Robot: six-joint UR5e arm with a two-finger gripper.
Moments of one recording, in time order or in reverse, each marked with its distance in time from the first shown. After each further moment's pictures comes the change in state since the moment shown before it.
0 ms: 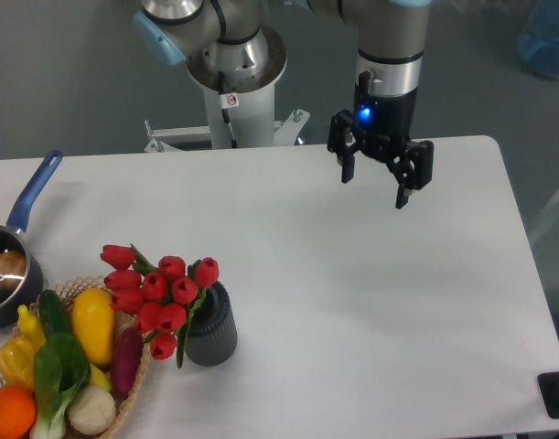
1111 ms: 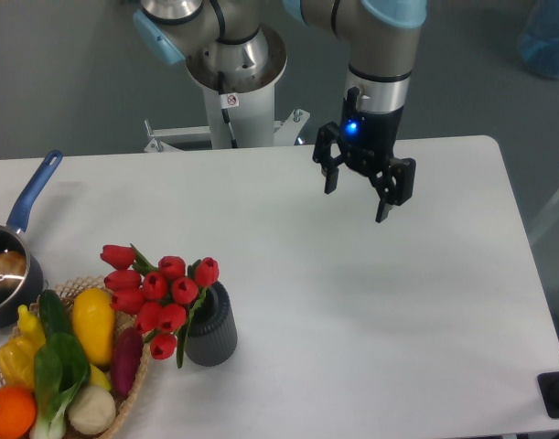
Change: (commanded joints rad) arm -0.015 -0.017 -0.043 0.005 -0.150 -0.009
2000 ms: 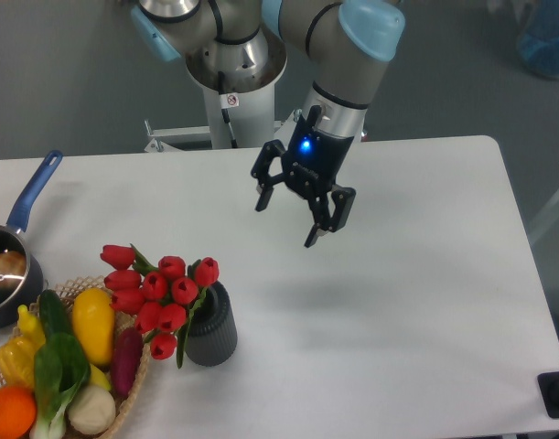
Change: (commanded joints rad) arm -0.081 -0.029 -0.043 -0.005 -0.272 -0.141
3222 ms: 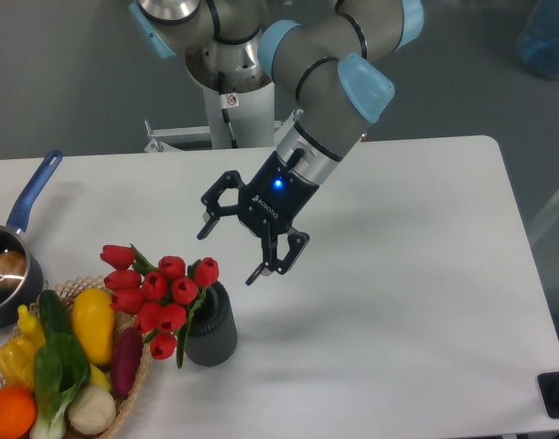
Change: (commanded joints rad) arm -0.057 -0.155 0.090 0.055 -0.222 -0.109
